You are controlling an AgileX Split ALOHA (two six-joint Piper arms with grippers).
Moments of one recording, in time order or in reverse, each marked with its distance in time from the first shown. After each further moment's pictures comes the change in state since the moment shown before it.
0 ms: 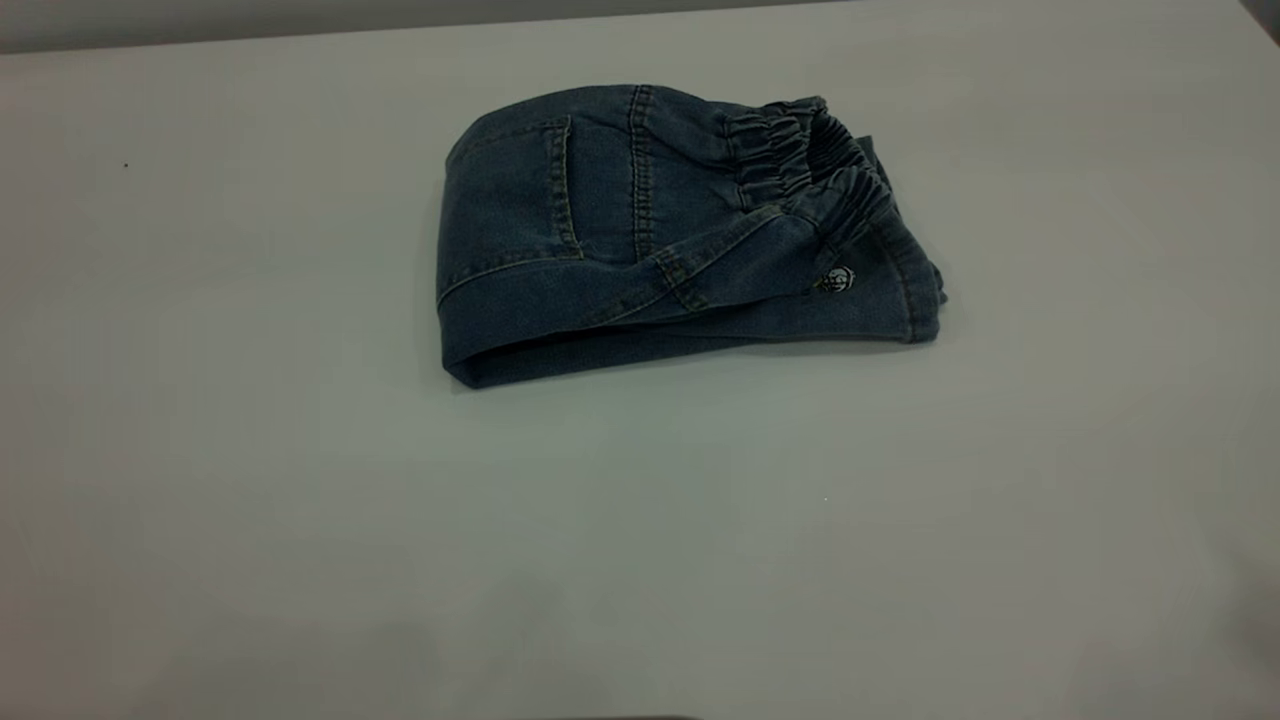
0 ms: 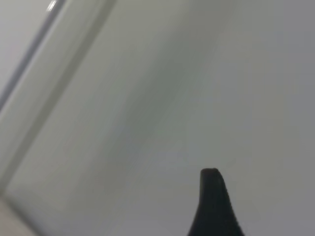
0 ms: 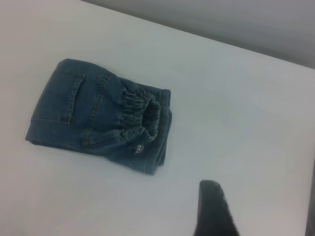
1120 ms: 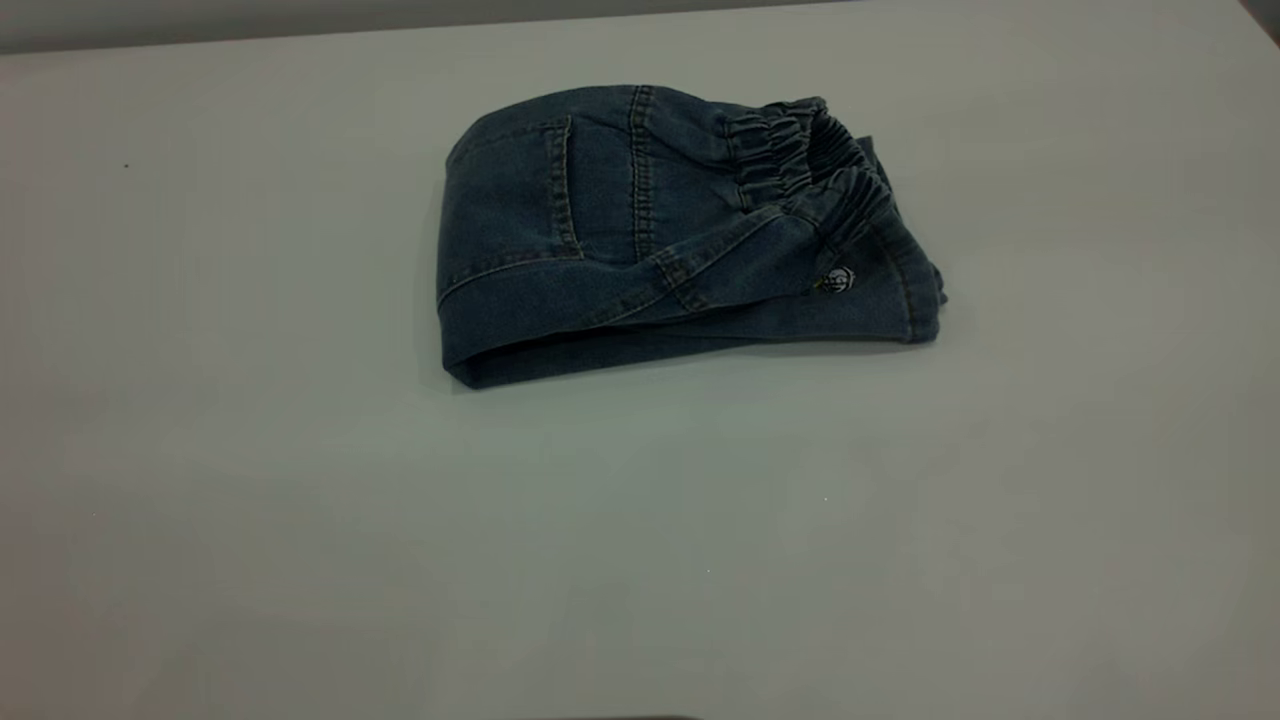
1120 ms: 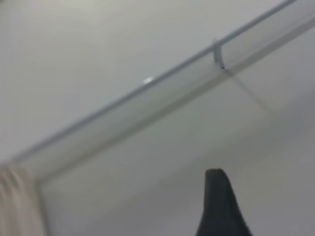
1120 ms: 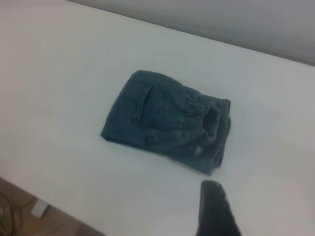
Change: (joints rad) left arm 0.000 -0.403 0.048 0.000 0.011 -0.528; right arm 0.000 -0.278 0.134 0.186 -0.001 -0.065
